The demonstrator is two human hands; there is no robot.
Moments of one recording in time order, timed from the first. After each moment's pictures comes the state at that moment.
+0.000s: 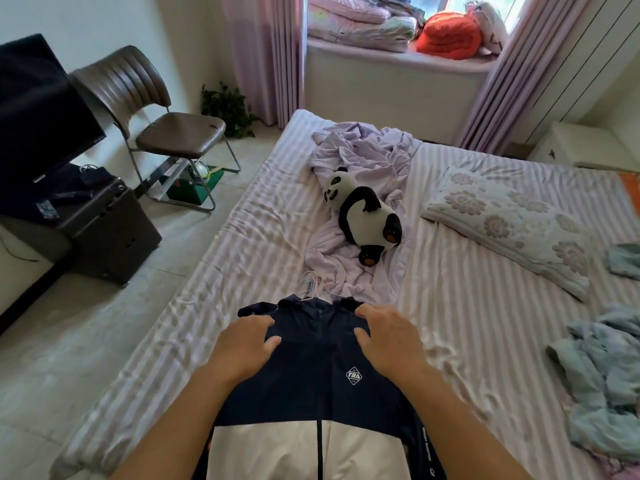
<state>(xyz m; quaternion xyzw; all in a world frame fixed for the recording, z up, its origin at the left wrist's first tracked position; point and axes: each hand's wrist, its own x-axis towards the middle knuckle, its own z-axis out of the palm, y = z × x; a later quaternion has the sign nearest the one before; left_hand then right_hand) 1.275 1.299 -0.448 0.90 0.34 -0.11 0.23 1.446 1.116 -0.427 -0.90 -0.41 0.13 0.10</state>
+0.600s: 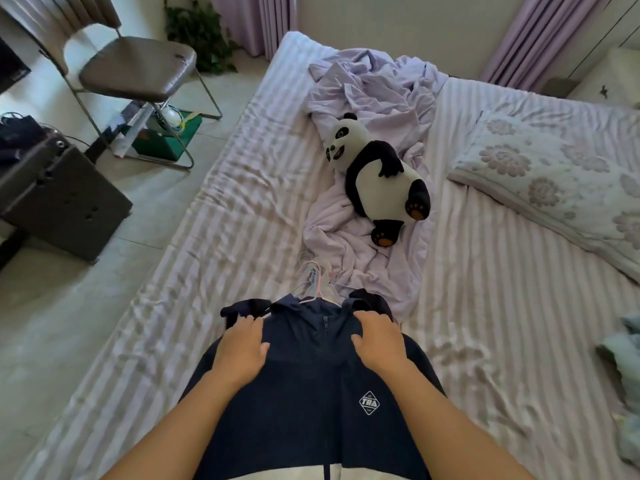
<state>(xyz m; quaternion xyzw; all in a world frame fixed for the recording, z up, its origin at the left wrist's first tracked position) 1.356 1.392 -0.641 0.88 0.37 -0.18 0.22 1.538 1.214 -0.630 -0.90 -0.33 0.27 0.05</state>
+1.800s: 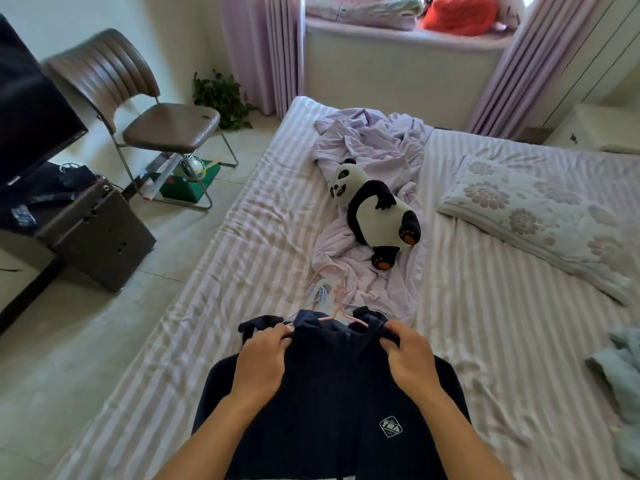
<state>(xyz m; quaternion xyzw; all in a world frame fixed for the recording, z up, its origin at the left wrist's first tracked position) 1.321 1.339 -0.558 0.87 0.37 0.06 0.33 1.498 1.153 -0.544 -0.89 -0.23 0.22 0.33</state>
